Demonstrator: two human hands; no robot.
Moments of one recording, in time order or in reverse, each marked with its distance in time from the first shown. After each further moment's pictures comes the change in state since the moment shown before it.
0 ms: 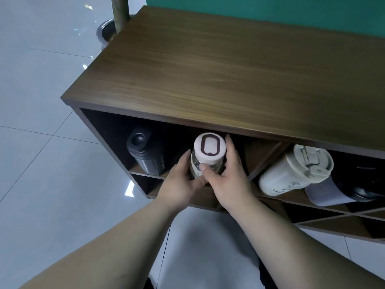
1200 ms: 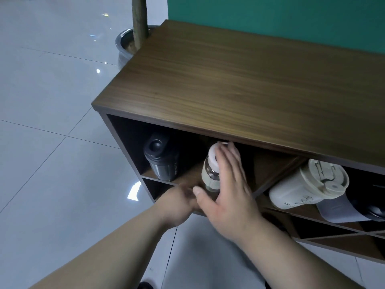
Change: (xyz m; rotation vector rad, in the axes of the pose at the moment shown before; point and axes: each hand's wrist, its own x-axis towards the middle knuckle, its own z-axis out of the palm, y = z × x) left_hand -0.020 -0.006 -0.041 0.166 -0.345 -0.088; right_hand -0.033 -0.037 0.009 -0.307 -0.024 -0.422
